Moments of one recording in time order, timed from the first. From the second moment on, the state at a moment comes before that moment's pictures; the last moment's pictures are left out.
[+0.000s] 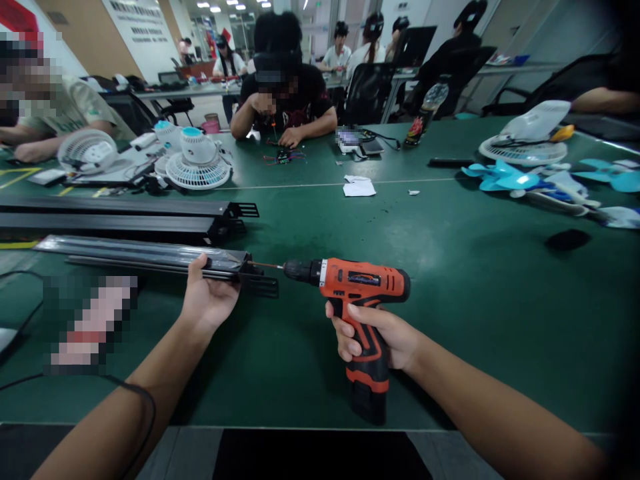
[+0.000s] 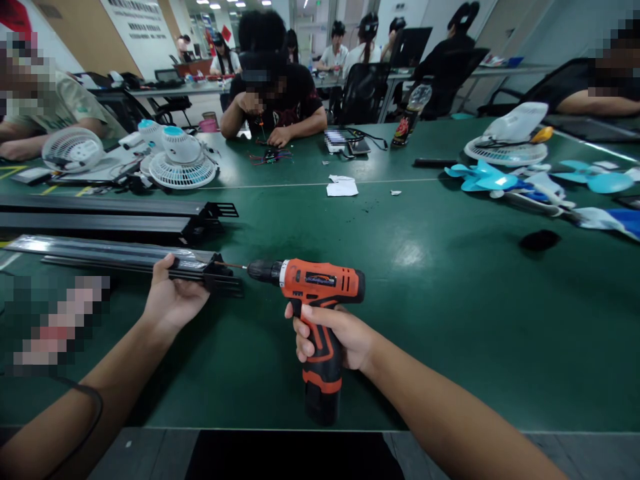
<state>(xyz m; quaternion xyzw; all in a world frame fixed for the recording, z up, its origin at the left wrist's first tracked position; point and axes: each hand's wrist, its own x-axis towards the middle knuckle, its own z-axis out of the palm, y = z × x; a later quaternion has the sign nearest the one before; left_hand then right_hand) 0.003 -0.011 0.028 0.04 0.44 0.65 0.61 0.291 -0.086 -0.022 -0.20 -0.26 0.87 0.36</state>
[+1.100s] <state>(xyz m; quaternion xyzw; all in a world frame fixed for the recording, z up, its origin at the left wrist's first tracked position) 0.004 -0.012 0.032 0.01 0.42 0.66 0.62 0.292 -0.091 -0.021 -0.29 -0.30 0.84 0.35</state>
